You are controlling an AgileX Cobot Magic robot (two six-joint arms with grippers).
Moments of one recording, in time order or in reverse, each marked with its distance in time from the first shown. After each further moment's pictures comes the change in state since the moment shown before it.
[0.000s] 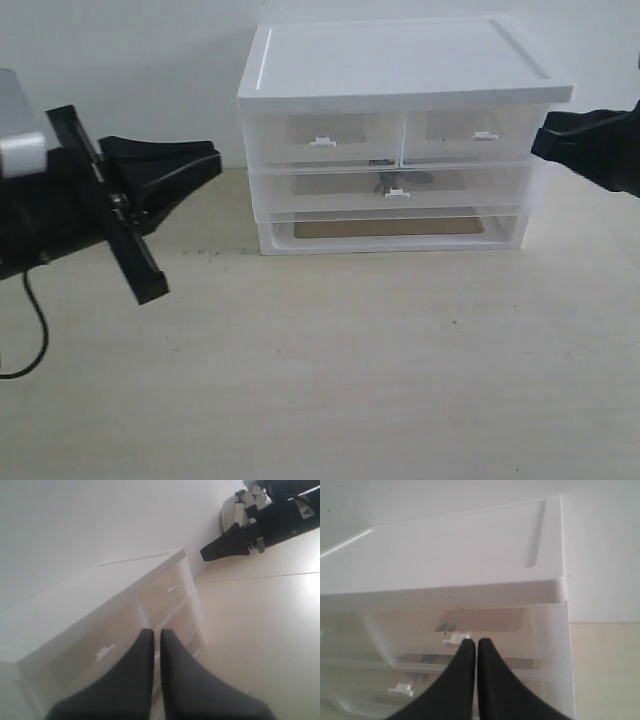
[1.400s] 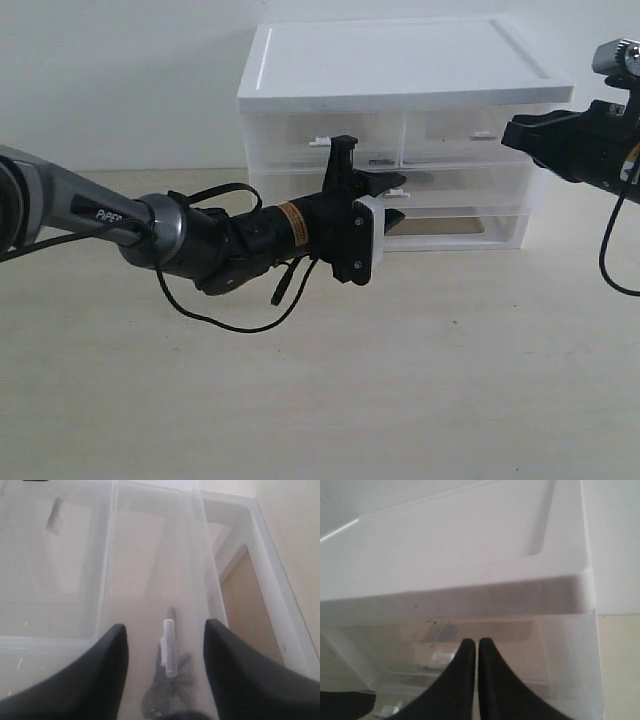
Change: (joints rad) left arm -0.368 0.840 -0.846 -0.335 0.324 1.226; right arm 0.000 0.213 -0.179 -0.073 -0.024 0.112
